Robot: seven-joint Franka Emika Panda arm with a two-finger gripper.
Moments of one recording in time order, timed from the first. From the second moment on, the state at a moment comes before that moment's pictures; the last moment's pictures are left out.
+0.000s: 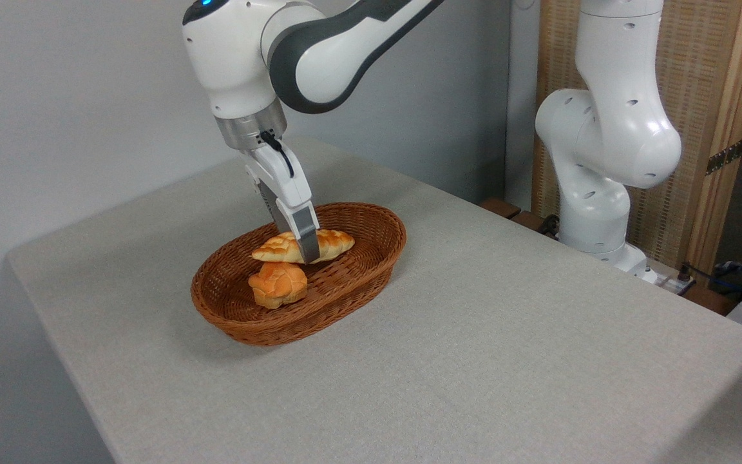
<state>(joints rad) -0.22 -0.03 -0.19 -2.04 -0.12 1.90 0.57</state>
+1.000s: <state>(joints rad) -0.22 -0.03 -0.19 -2.05 -0.12 1.93 0.58</state>
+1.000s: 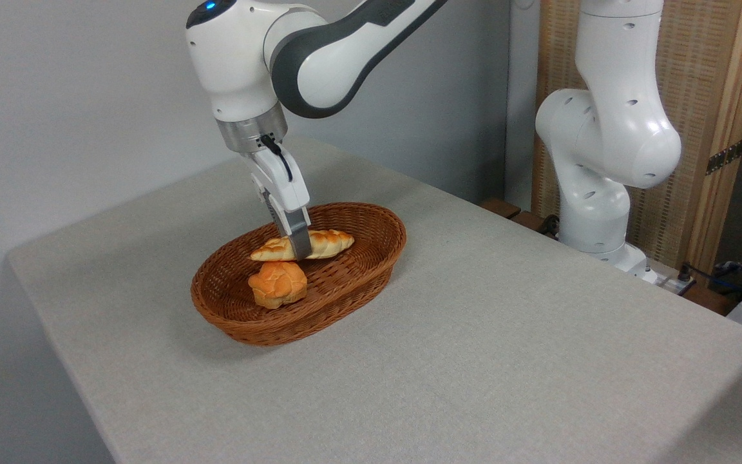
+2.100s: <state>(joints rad) -0.20 -0.04 0.26 -1.82 -0.10 1.75 0.94</state>
